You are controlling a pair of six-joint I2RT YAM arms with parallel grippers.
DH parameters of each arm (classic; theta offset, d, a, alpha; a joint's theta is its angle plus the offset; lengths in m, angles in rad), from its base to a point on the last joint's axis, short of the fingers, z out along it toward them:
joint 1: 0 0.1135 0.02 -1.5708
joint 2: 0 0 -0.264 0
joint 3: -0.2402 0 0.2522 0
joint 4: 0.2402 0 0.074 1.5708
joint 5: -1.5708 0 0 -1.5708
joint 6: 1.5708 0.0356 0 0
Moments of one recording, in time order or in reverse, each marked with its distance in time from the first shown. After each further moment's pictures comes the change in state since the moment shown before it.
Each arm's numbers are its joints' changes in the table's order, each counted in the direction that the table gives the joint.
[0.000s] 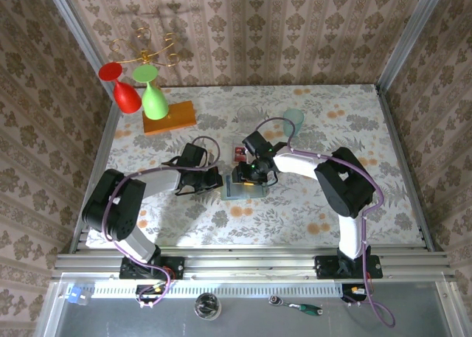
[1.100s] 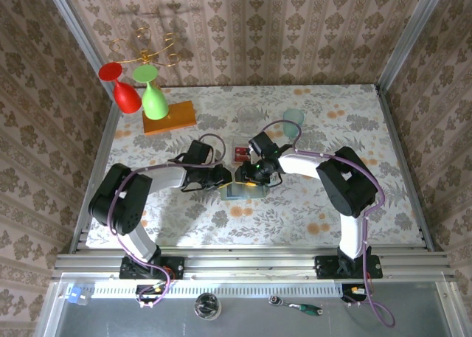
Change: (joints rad) left arm -0.035 0.073 -0.060 -0.051 -0.073 -0.080; right arm -0.040 -0.012 0.071 -0.096 0.075 0.028
